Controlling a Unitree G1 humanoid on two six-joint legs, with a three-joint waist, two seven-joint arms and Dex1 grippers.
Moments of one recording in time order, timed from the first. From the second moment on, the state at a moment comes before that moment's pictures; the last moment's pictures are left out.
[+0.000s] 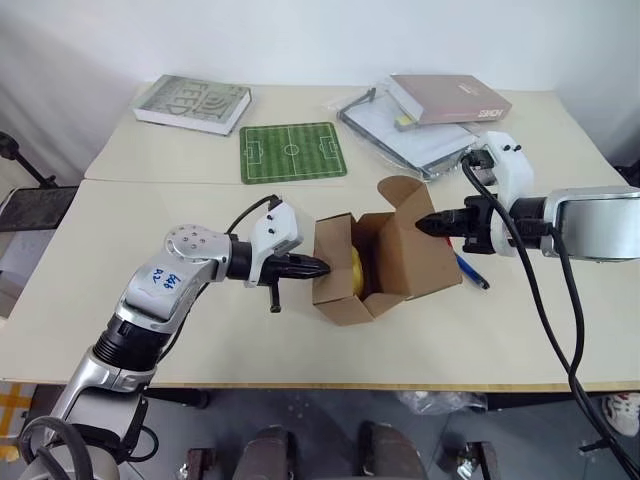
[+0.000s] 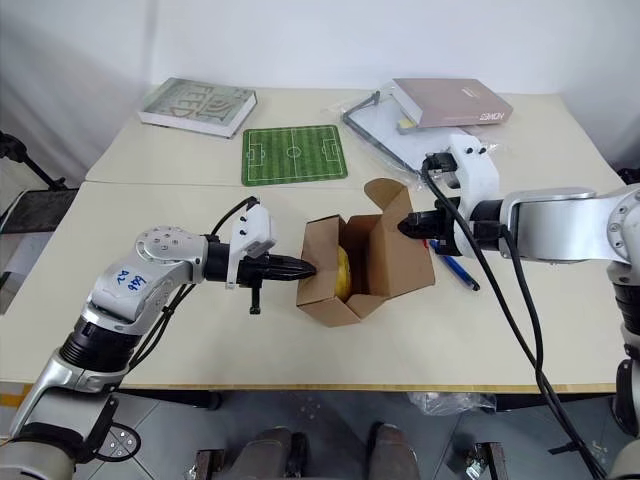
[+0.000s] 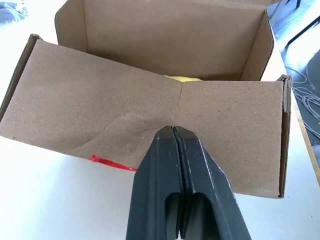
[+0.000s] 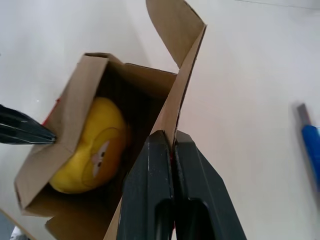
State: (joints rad) left arm -0.65 0.62 -0.26 -0.12 -0.35 0.61 -0.97; right arm -0.88 -1.06 0.14 -0.10 1.97 1.24 -0.50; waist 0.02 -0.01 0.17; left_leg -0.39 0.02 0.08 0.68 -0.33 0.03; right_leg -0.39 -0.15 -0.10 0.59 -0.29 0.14
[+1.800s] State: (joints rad) left arm -0.88 0.69 -0.08 0.07 -0.27 0.70 -0.98; right arm -0.52 -1.16 -0.09 -0.18 0.84 0.86 0.76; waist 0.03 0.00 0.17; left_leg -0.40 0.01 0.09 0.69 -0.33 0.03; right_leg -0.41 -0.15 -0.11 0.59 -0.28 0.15
